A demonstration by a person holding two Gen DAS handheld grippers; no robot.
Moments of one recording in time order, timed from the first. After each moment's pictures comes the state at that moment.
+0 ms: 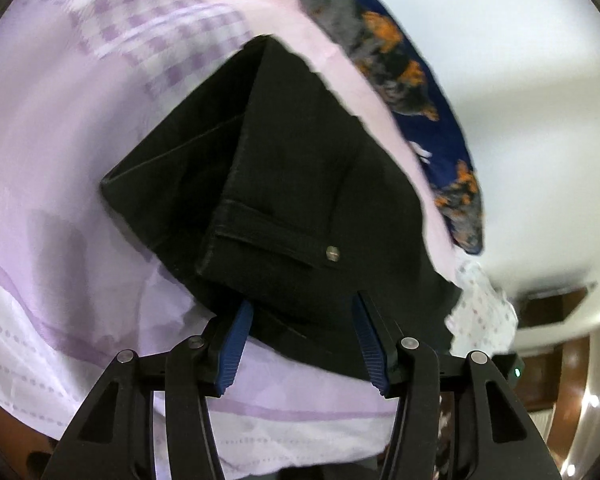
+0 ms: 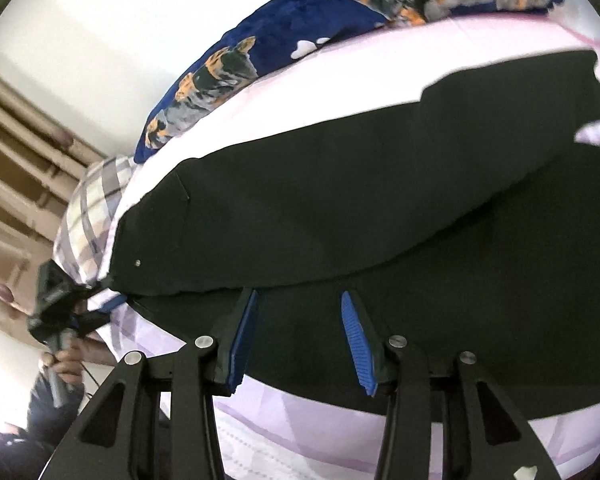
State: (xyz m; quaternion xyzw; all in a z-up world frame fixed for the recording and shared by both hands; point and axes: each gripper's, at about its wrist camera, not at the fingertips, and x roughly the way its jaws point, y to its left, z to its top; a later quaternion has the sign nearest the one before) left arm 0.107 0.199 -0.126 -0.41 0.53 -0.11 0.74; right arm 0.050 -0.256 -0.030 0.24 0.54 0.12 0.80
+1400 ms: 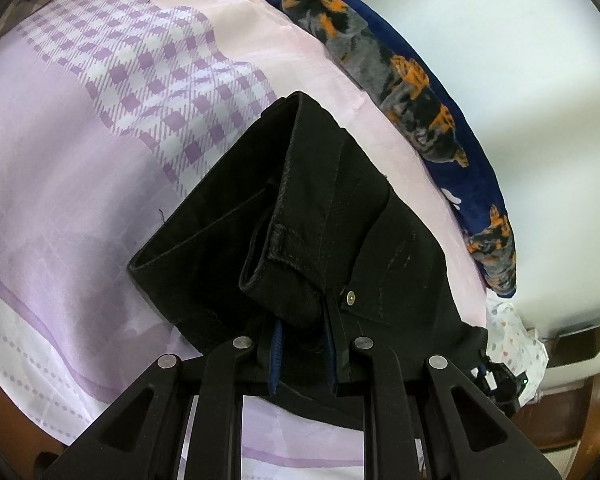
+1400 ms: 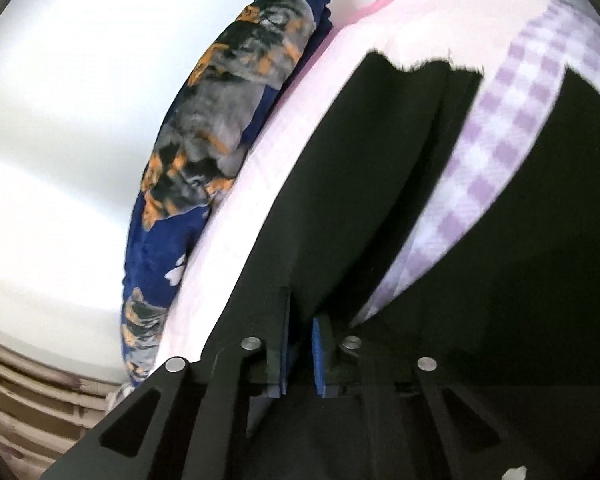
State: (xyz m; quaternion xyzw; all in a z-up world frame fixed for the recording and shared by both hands) left arm 0.133 0.213 -0.109 -0.38 0.51 -0.03 0.77; right arm 0.106 -0.453 -0.062 0.47 0.38 -0.09 0.79
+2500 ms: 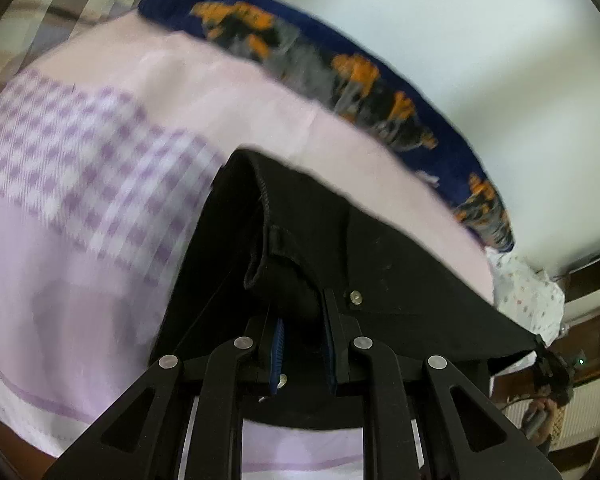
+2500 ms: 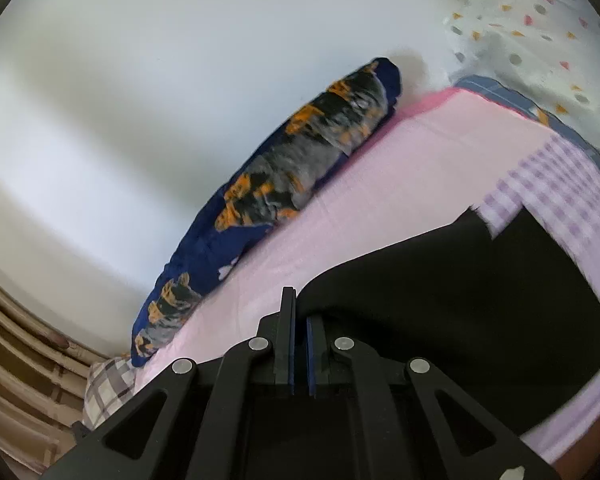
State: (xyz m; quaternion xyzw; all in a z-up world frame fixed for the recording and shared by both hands) left arm 0.180 0.228 -0.070 -0.28 0.53 -0.10 0.80; right arm 0.024 -0.420 0.062 0.38 0.34 -0.08 0.86
